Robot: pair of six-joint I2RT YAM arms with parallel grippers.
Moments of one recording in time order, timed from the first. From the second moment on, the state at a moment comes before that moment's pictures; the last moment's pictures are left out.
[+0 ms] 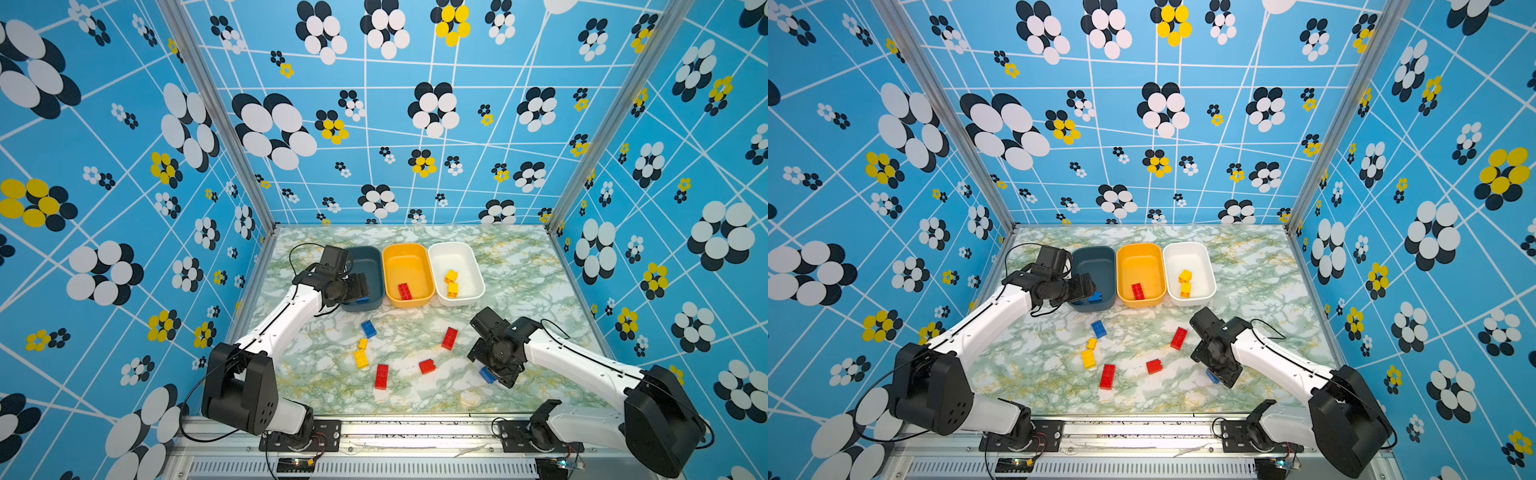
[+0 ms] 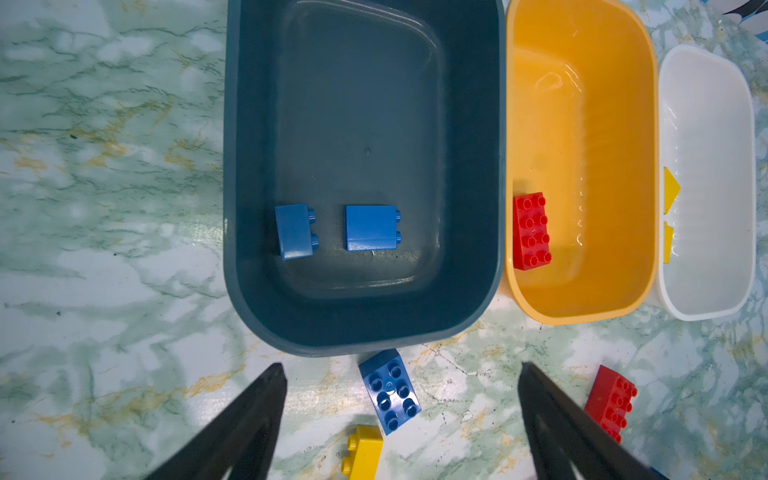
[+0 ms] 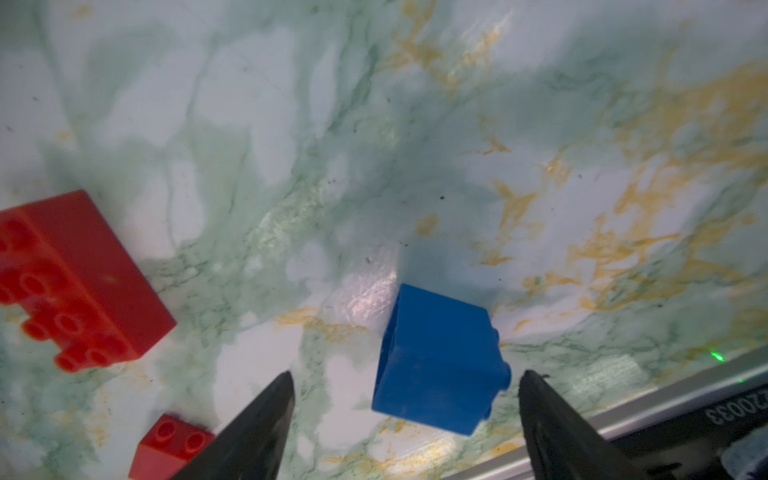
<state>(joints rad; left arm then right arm) -0.28 1.45 1.10 -0.63 0.11 -0.51 0.63 1.25 0.68 -0.93 0.02 1.28</state>
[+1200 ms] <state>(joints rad) -0.28 1.39 1.06 -0.65 0.10 -0.51 0.60 1.33 0.71 -0.89 0.04 1.22</state>
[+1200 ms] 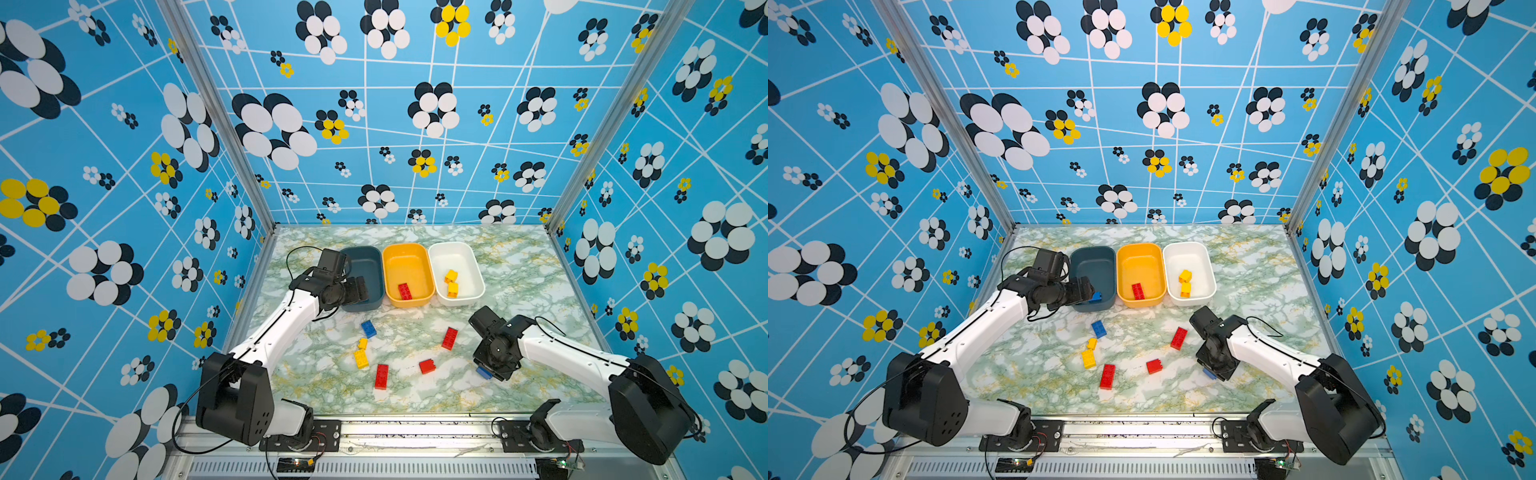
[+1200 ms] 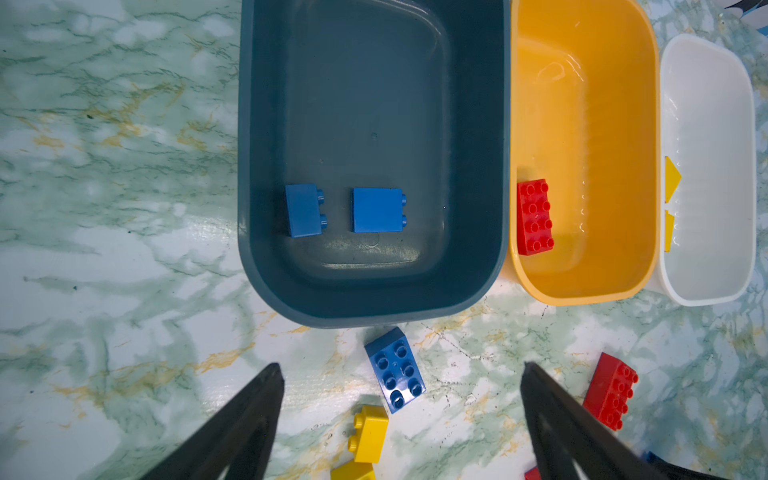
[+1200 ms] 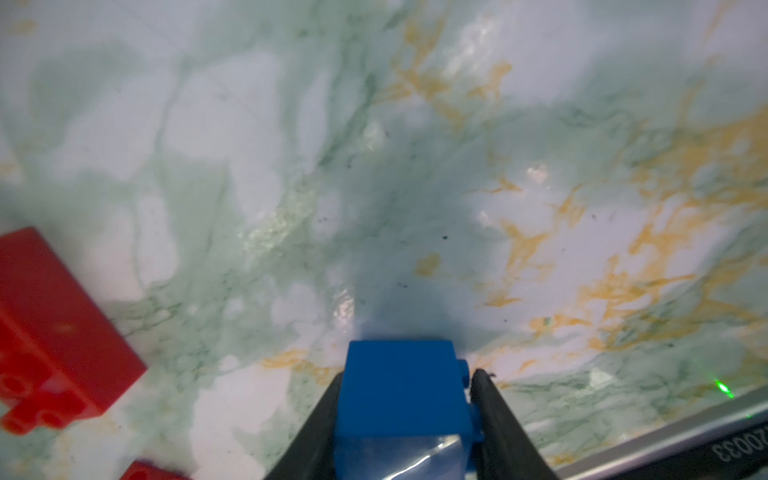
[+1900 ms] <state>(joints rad) -0.22 1.19 0.82 -0.68 0.10 -0.53 0.78 1.89 1.61 -0.87 -0.04 0.82</state>
